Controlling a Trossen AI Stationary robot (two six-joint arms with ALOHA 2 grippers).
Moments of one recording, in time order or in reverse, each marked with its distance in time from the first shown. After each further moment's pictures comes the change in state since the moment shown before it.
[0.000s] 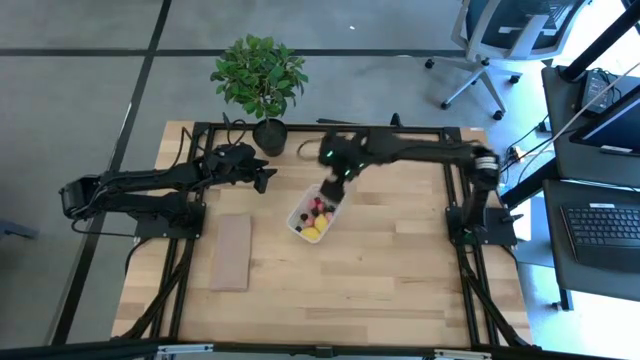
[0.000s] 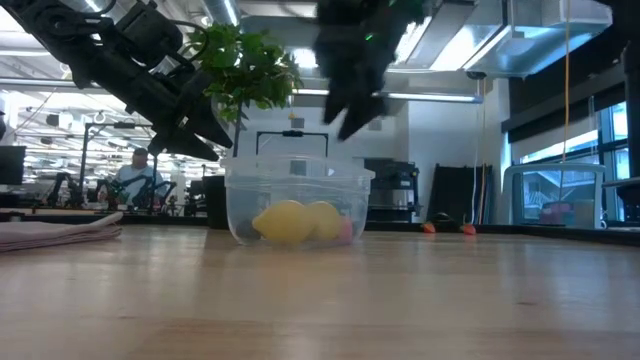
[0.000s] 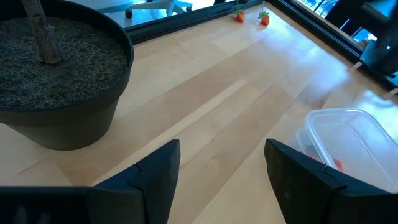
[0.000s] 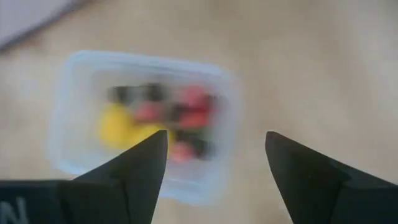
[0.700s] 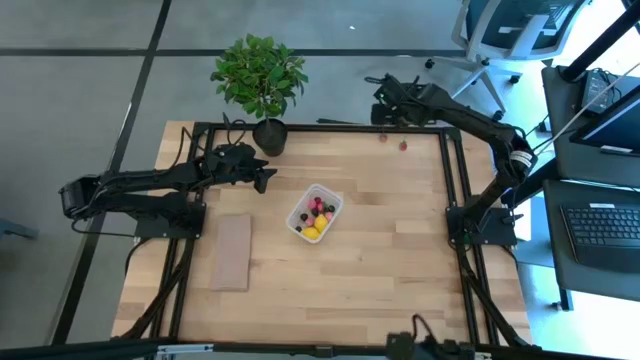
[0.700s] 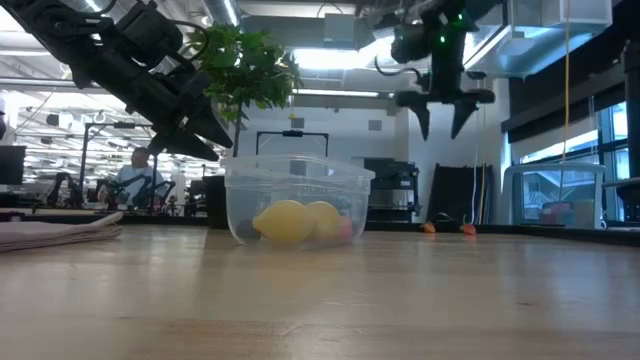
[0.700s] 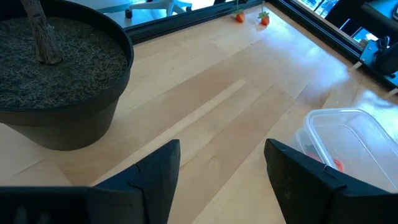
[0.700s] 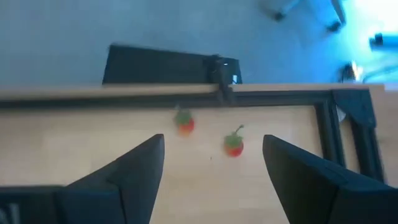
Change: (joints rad) left arm 0.000 0.000 0.000 0.000 0.000 0.000; right arm -0.470 -0.238 -0.142 -0.218 0.561 0.569
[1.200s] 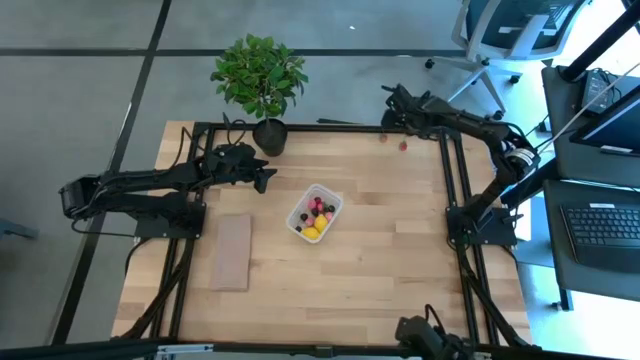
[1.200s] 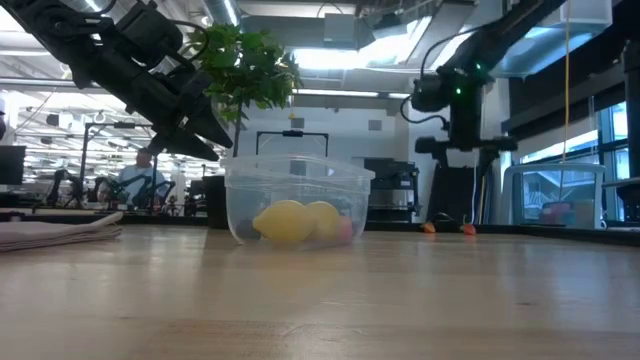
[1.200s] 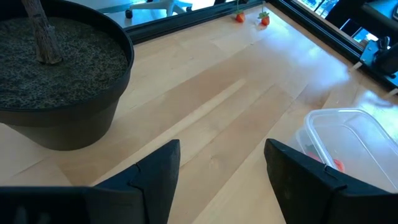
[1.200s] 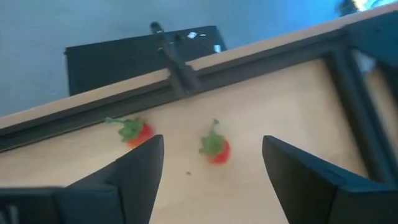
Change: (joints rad) left arm 0.000 0.000 0.000 0.000 0.000 0.000; right arm -0.168 0.000 -0.322 0.273 -0.083 0.154
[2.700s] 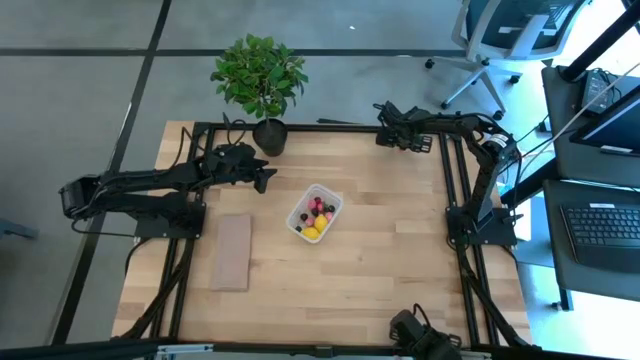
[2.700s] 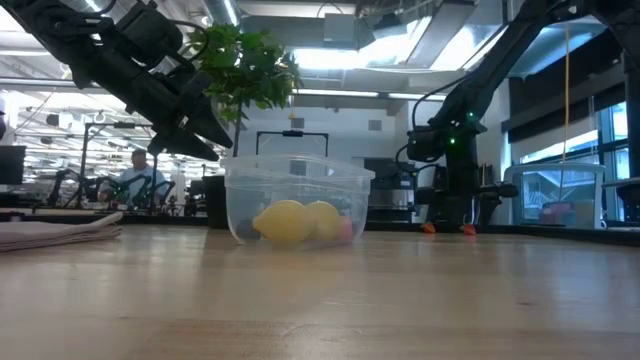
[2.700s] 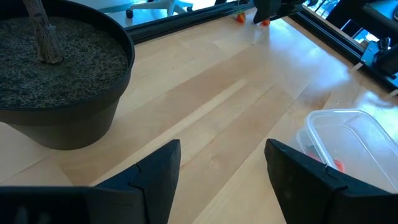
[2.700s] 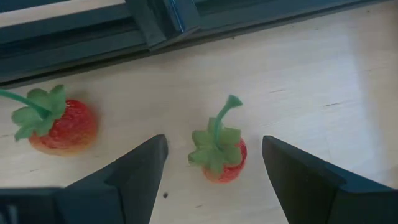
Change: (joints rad) left arm 0.000 0.000 0.000 0.000 0.000 -0.004; right arm -0.026 0.232 -0.112 0.197 -0.051 -0.048
